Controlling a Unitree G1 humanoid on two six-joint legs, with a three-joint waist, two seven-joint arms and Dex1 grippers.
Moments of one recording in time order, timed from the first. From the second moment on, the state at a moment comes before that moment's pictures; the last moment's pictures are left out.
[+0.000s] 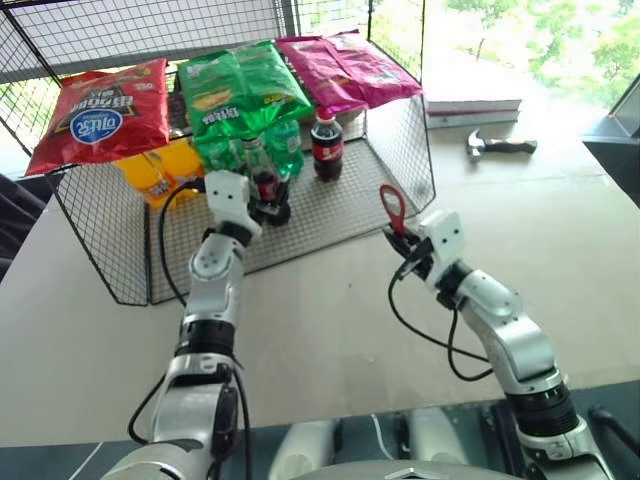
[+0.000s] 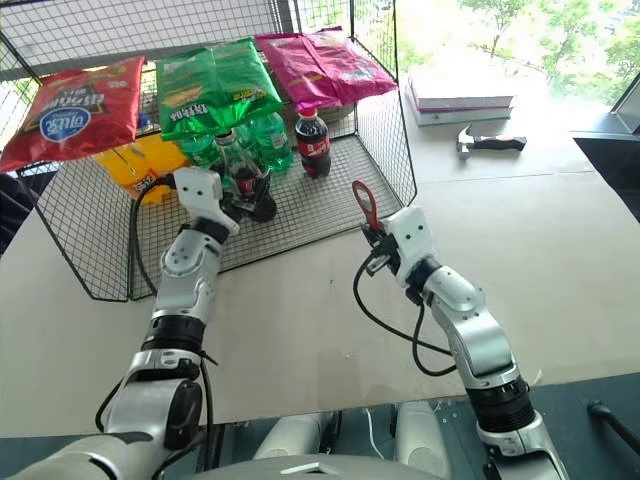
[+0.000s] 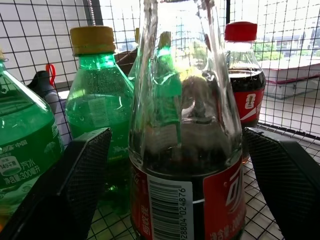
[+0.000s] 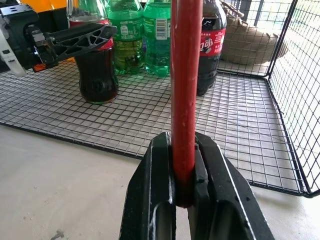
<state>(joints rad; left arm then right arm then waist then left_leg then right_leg) -0.58 0.30 0.17 0.53 -0.18 -0.27 -0.37 -0.23 -0.23 0.19 -0.29 0.18 0.34 0.41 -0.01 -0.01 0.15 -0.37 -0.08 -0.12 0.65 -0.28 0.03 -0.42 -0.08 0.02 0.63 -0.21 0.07</state>
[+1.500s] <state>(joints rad) -0.31 0.30 -0.05 -0.04 -0.35 0.10 -0.73 -0.32 -0.26 0.05 -0.18 0.13 0.23 0.37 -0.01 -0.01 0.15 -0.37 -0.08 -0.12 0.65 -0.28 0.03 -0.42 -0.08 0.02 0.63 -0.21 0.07</state>
